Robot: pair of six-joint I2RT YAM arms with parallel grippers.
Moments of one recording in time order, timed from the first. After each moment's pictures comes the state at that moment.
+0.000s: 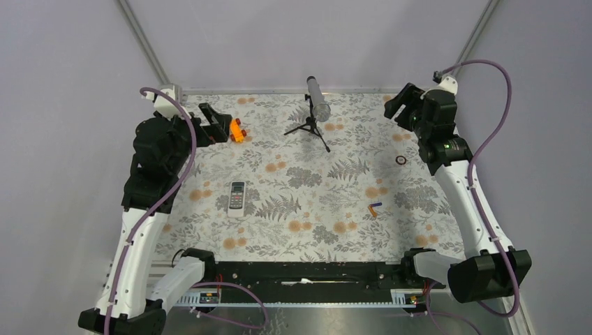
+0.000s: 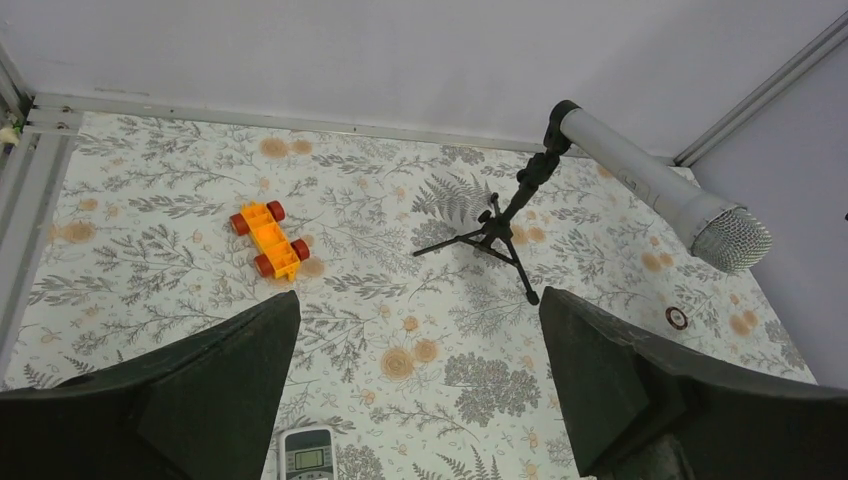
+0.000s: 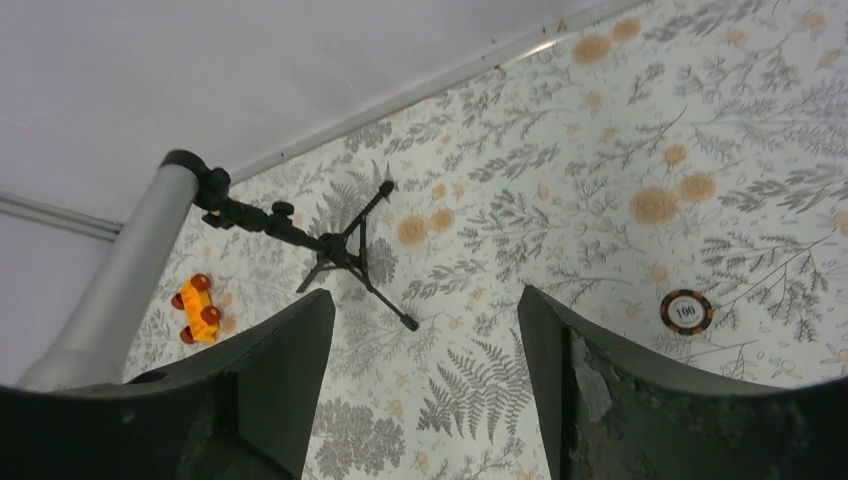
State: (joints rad) left arm -0.18 0.88 1.21 -0.44 0.06 -0.31; right arm 0.13 1.20 1.24 -0.35 0.09 0.51
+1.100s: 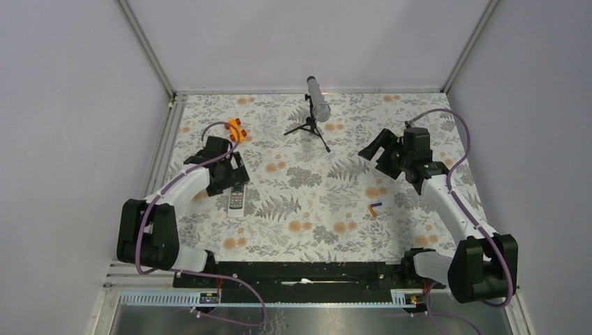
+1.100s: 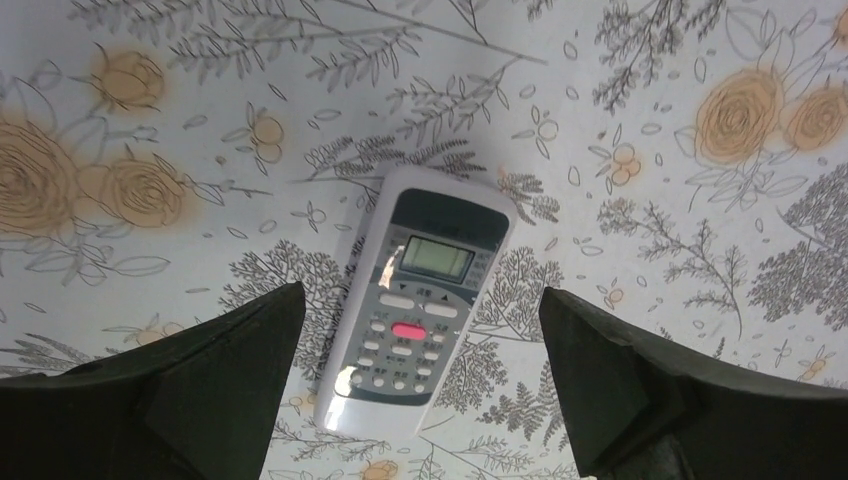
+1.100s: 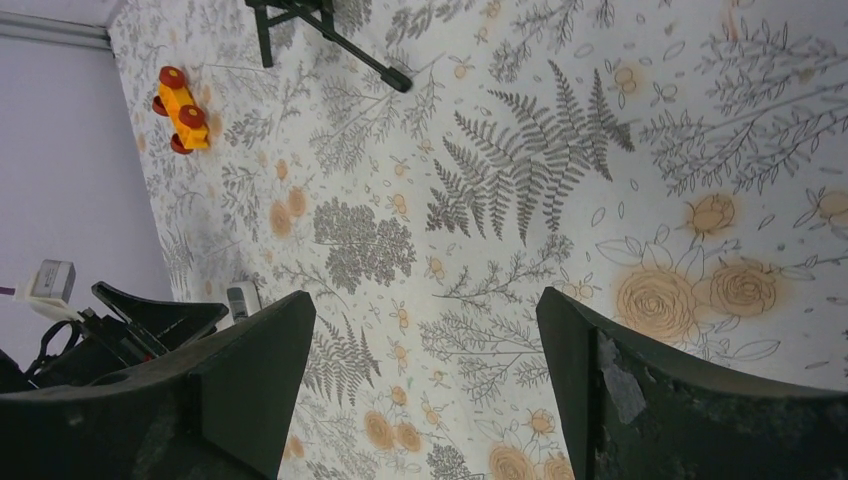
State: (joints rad) left arm -0.16 1.40 0.84 -0.55 -0.07 -0.55; right arm 0.13 1.20 0.83 -0.31 -0.24 0.73
